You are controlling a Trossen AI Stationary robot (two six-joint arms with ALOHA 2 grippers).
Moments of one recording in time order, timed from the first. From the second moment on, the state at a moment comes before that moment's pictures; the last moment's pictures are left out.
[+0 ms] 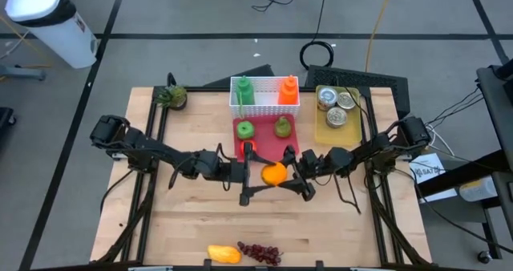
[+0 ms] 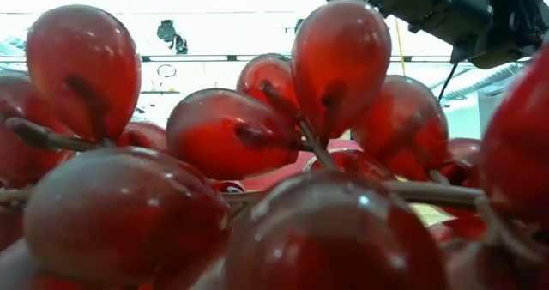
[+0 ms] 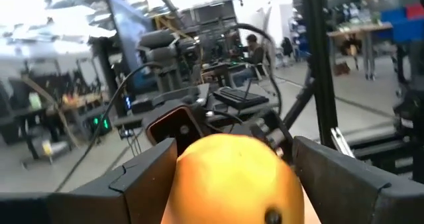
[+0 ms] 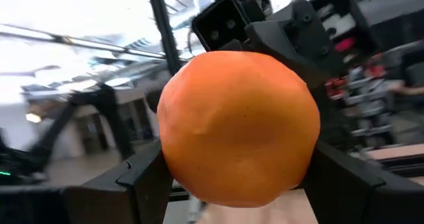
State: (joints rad) left arm -0.28 1.63 0.93 0.74 -0.14 0.23; right arm 0.20 1.65 0.52 1.53 -0.05 0.31
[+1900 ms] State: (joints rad) left arm -0.24 1.50 0.93 0.58 -0.24 -0.09; right arm 0.21 1.64 0.52 1.50 0.08 -0.04
